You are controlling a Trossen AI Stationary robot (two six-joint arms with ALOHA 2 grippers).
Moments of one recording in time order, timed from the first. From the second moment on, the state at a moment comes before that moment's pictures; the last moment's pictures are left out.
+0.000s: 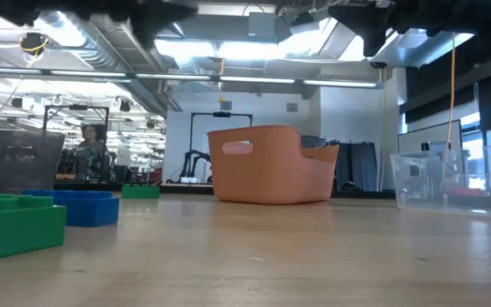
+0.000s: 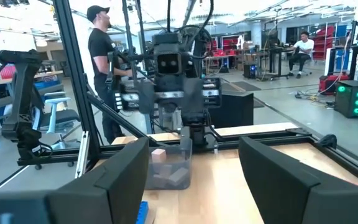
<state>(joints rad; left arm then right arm) -0.26 1.07 0.47 0.66 -0.25 -0.06 0.14 0.98 0.40 0.68 0.10 0.09</state>
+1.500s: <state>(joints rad) -0.48 1.71 1.07 -0.54 -0.17 -0.41 0.14 0.98 0.40 0.66 0.10 0.10</state>
